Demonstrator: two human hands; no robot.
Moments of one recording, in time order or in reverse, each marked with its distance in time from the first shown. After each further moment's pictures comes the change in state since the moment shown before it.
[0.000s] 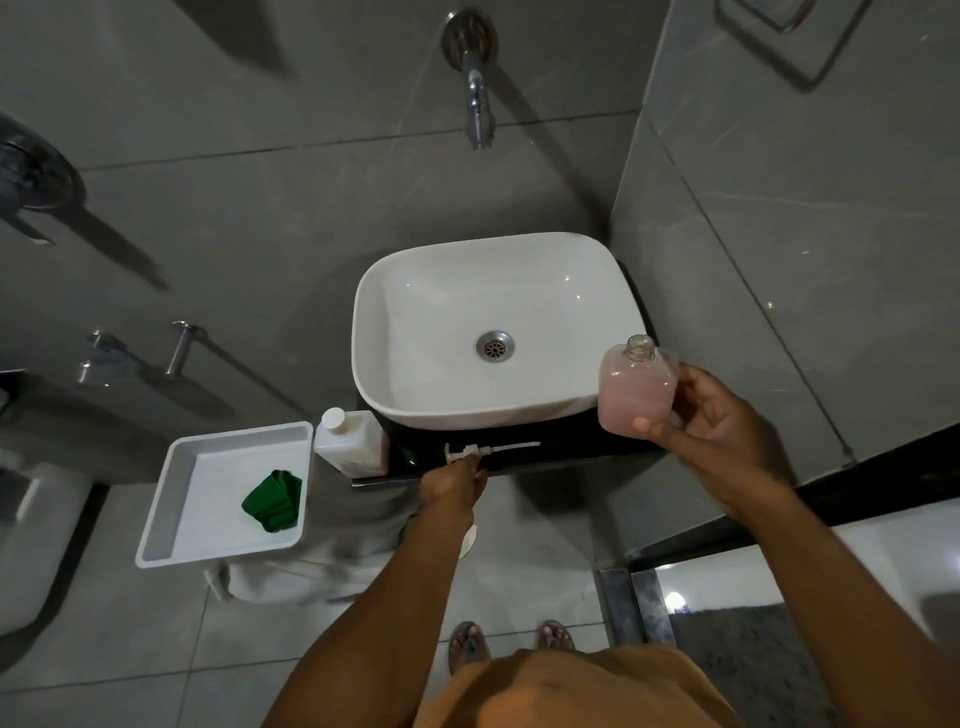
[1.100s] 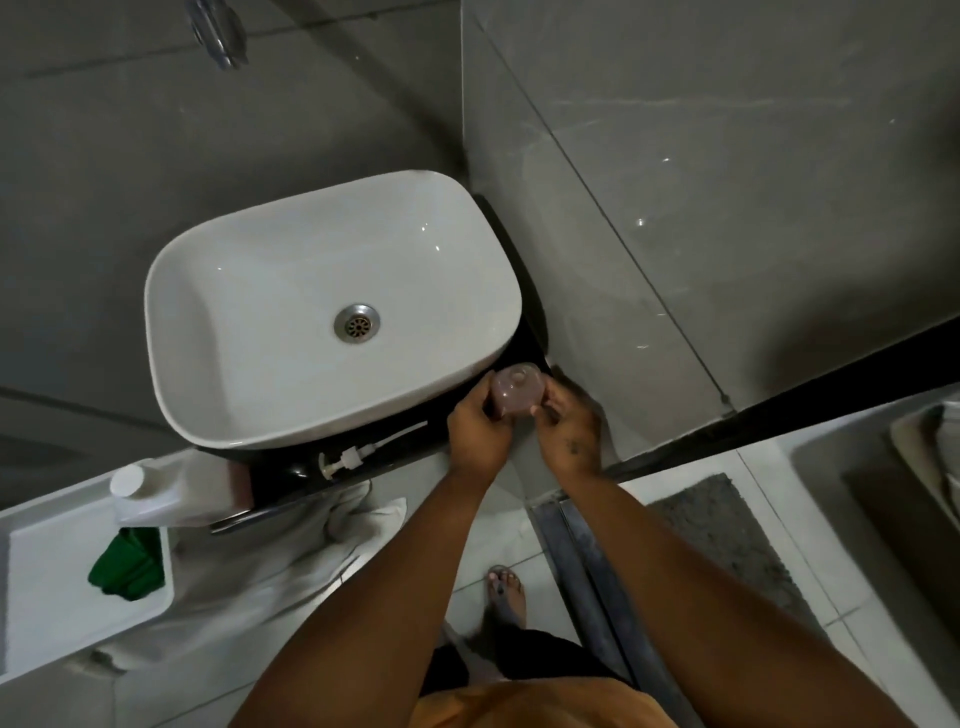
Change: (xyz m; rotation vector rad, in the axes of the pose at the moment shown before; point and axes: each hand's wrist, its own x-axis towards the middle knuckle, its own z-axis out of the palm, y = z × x) left_hand -0.006 -0.077 0.145 0.725 -0.402 0.774; right_hand 0.053 0.177 0.008 -0.294 0.420 0.153
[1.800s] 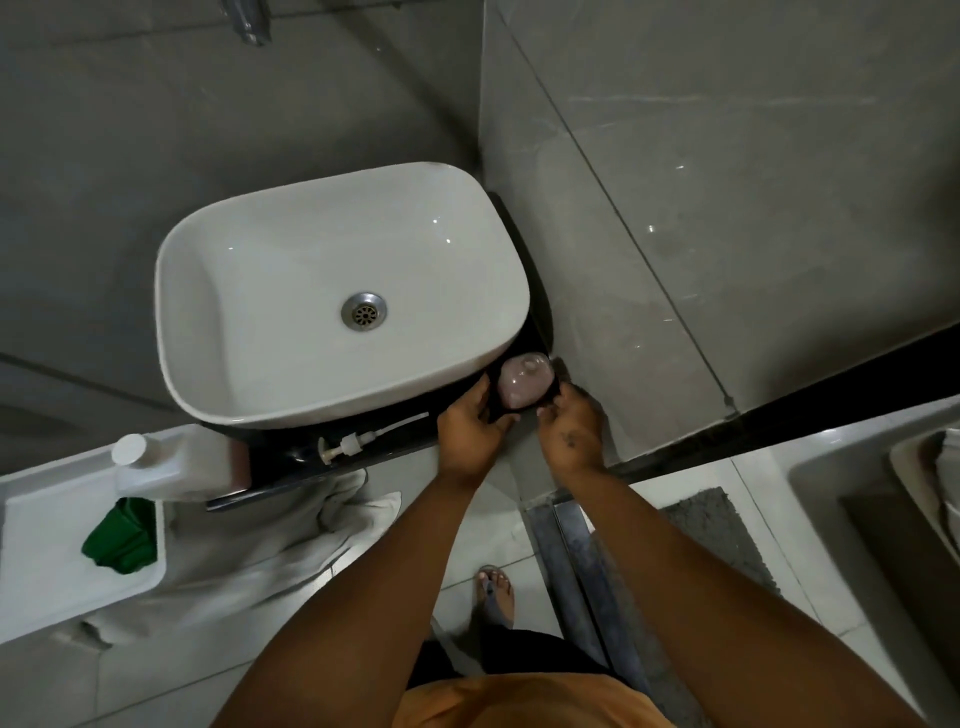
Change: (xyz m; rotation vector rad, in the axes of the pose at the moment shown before) left_hand -0.001 -0.023 -0.005 -0.065 -0.053 -0.012; right_hand 0.004 -0.009 -0.007 -0.221 -0.022 0.054
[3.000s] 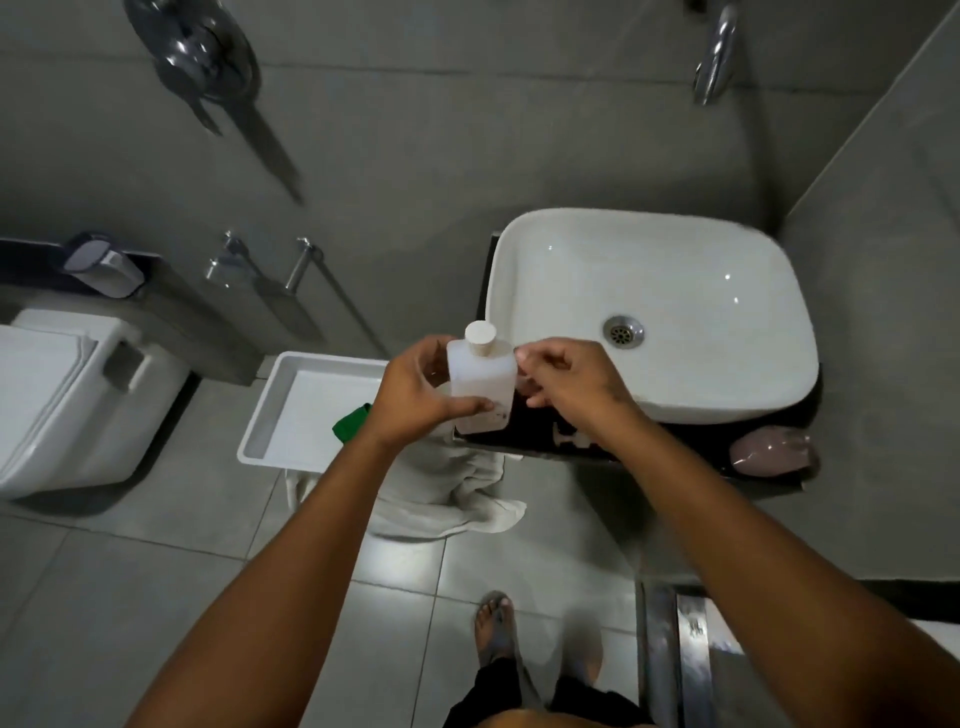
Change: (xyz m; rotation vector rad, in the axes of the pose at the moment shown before) left_hand -0.097 0.014 -0.369 0.084 0.310 0.072; right_hand -0.137 -0.254 0.117 0.219 -0.725 -0.336
